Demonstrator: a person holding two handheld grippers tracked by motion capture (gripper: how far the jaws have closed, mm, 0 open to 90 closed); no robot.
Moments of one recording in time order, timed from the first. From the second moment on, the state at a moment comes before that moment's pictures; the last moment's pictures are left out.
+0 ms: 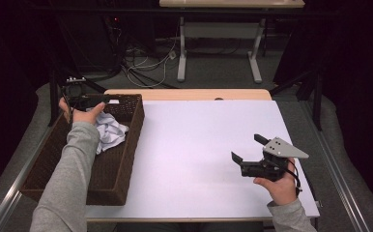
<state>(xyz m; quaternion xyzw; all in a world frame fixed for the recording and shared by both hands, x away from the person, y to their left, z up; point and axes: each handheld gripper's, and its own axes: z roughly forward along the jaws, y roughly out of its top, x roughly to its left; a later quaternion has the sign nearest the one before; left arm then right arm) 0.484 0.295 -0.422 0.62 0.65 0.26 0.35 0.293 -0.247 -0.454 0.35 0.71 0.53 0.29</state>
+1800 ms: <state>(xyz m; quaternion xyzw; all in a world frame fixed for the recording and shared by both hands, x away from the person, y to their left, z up) 0.508 0.291 -0.513 0.72 0.63 0.15 0.25 0.296 -0.235 -0.467 0.35 0.73 0.52 0.27</state>
